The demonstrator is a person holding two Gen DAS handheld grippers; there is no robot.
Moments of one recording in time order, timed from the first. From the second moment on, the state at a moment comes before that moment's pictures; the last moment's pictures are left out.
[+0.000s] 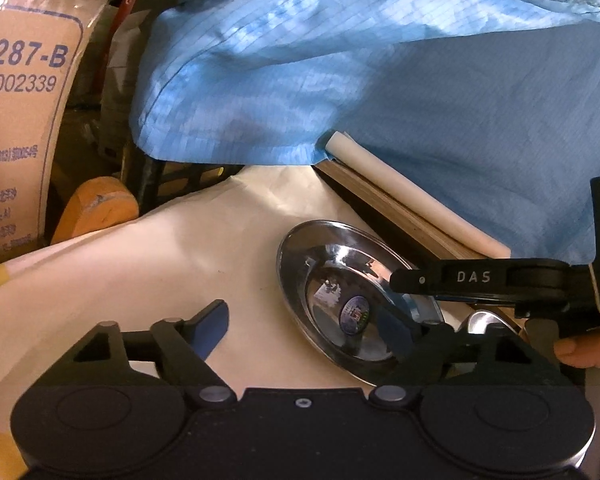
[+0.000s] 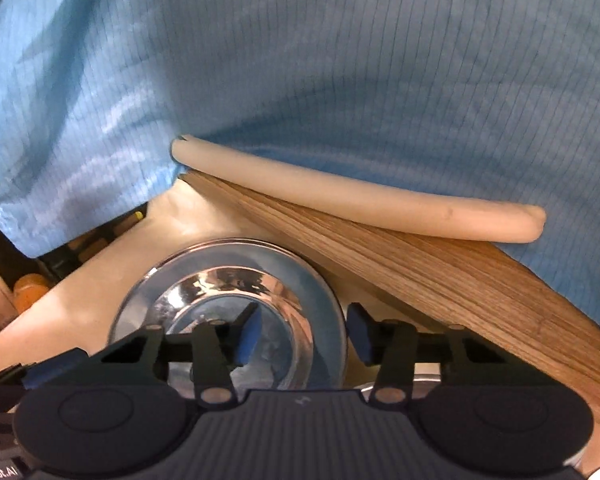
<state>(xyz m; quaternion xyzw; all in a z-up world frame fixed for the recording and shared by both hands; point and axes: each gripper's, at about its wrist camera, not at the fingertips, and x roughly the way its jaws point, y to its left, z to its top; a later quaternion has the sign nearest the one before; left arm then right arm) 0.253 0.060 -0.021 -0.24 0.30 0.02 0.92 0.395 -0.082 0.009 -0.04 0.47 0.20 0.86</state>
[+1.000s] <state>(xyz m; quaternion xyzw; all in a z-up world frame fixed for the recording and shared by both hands) 0.237 0.070 -0.016 -0.23 0.27 0.04 0.93 0.378 -0.066 0.010 -0.04 0.47 0.21 0.86</state>
